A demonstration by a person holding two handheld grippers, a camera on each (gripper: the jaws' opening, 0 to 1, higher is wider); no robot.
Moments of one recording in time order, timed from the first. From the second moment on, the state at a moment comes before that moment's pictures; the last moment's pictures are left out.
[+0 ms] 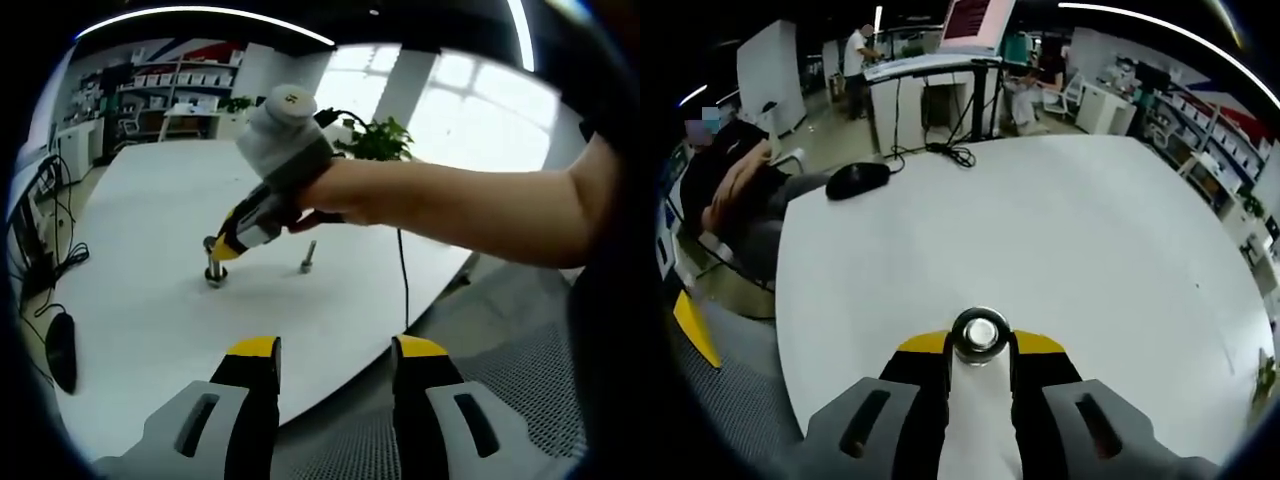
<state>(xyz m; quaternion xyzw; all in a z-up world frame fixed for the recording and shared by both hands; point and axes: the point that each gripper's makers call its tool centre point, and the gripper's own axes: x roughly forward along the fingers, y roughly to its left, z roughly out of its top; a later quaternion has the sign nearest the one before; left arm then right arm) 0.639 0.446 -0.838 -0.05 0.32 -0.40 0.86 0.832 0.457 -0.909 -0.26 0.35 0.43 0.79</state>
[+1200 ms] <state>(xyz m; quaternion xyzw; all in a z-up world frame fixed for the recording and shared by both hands) 0.639 0.445 -0.837 -0.05 0.32 -0.40 0.86 0.833 0.466 -0.910 -0.45 0.43 0.50 0.61</state>
